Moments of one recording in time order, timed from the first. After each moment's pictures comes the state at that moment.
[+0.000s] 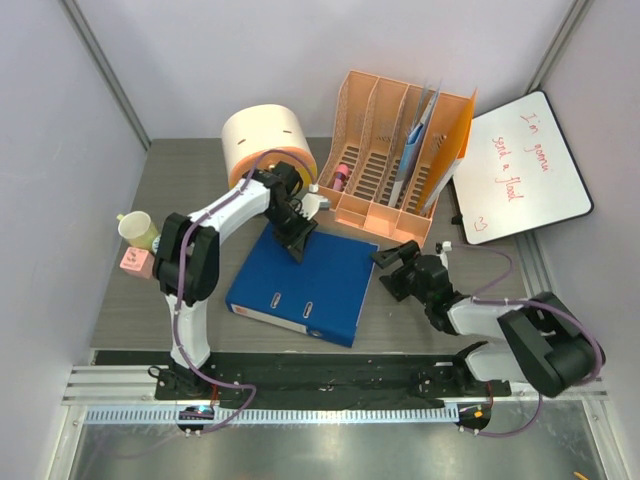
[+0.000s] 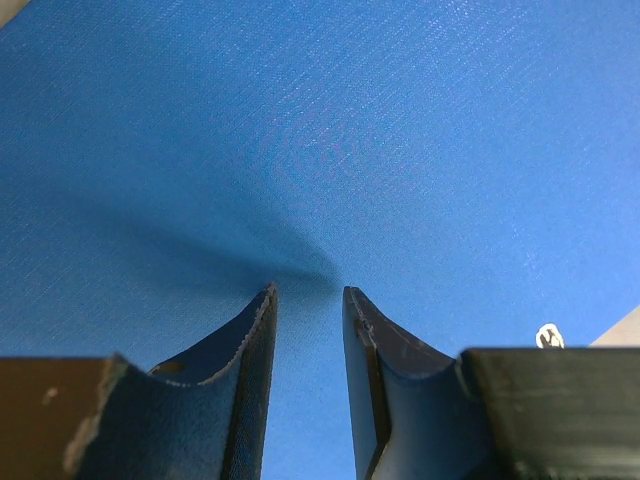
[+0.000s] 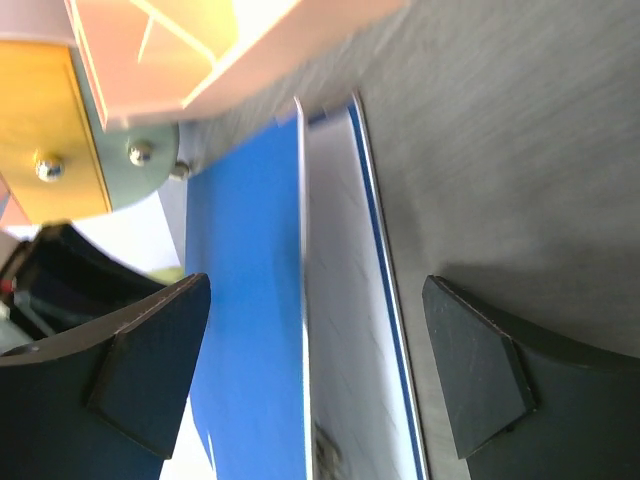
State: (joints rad) left arm -0.47 1.99 1.59 -1.03 0.48 0.36; right arm 0.48 1.27 0.19 0.59 0.04 1.37
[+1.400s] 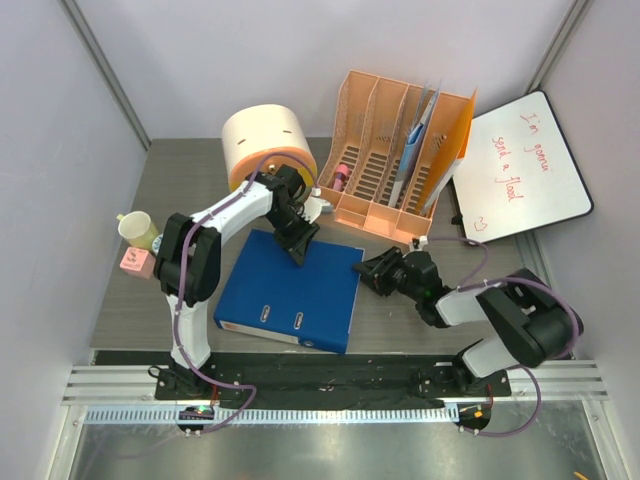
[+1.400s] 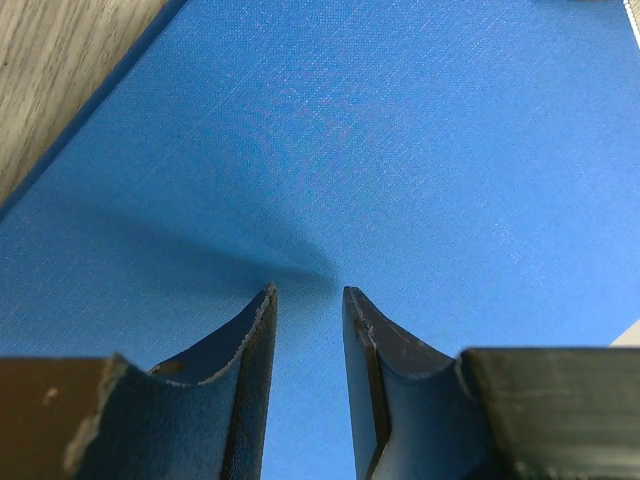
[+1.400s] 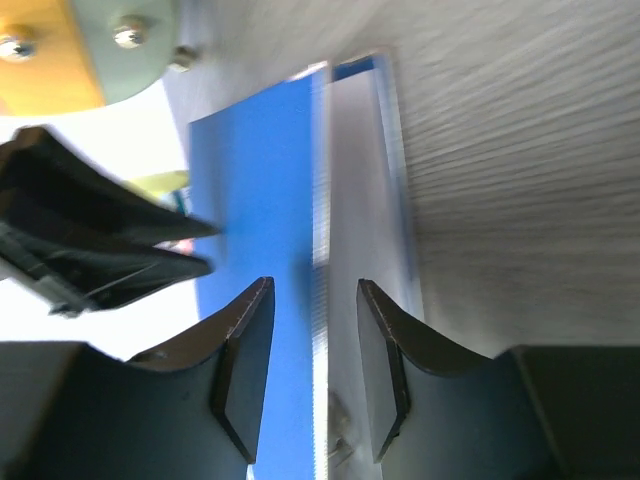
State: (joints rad) left arm -0.49 1.99 1.58 -1.03 0.48 0.36; right arm 0.52 1.52 0.26 0.81 -0.17 1.36
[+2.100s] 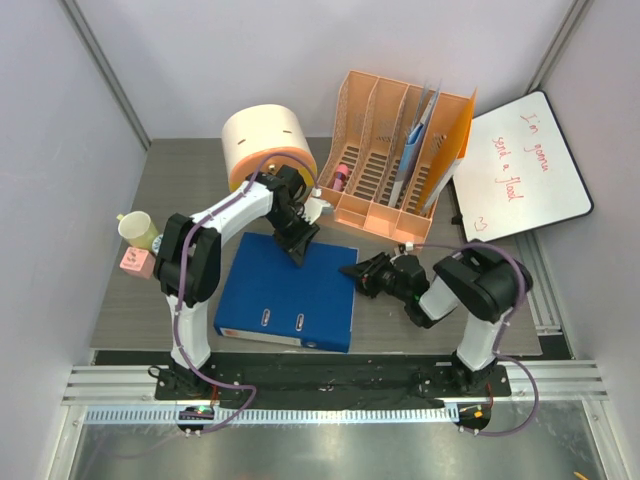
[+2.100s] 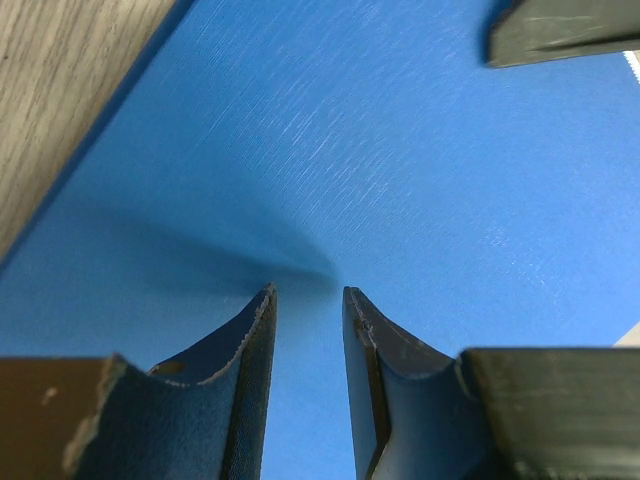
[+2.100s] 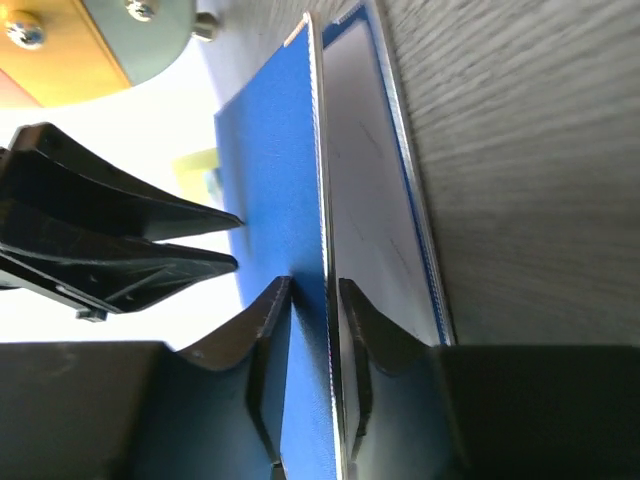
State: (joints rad) left arm -0.50 1.99 1.58 -1.03 0.47 0.37; right arm 0.57 1.75 0.29 1.07 -0.23 1.52
